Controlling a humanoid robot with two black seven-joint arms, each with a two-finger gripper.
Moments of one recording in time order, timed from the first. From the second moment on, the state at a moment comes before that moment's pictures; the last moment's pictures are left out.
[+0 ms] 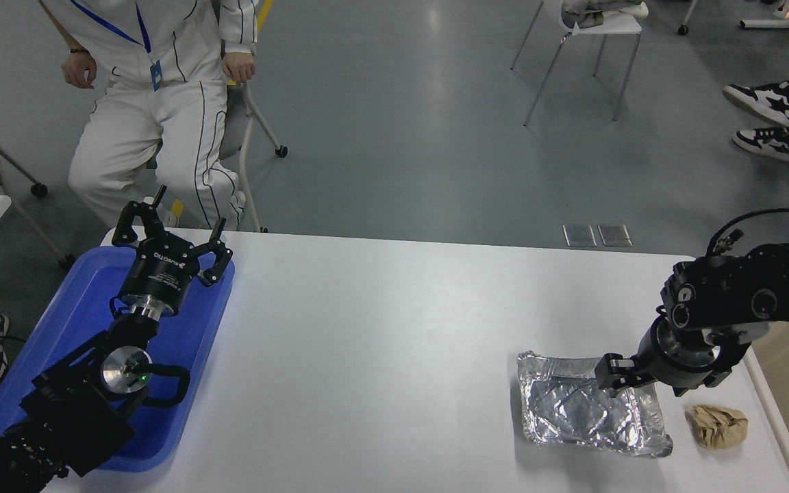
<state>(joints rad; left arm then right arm) -0.63 0.21 -0.75 -0.41 -0.10 -0.66 -0.49 1.49 -0.40 -1.05 1.30 -0.36 0.27 -0.31</state>
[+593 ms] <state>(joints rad) -0.63 0.21 -0.75 -0.41 -0.10 -0.66 -0.49 1.31 -0.40 -1.02 1.16 -0.36 0.14 -0.31</state>
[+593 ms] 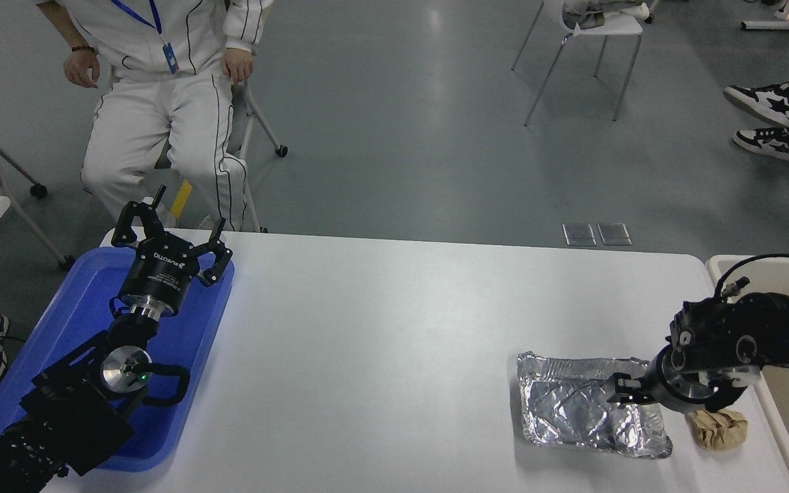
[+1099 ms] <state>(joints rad) -0.63 0.21 -0.75 -0.41 -0.10 -0.66 -0.49 1.26 -0.40 -1.01 1.12 -0.36 0.13 -0.31</state>
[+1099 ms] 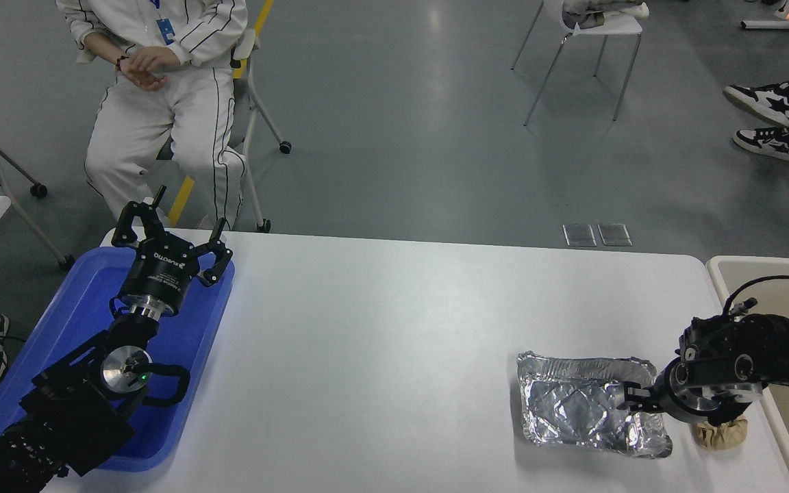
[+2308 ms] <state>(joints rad) -0.63 0.21 -0.75 -0.41 -0.10 -0.66 -0.49 1.22 -0.39 -0.97 1.14 -0.20 0.11 -0.31</state>
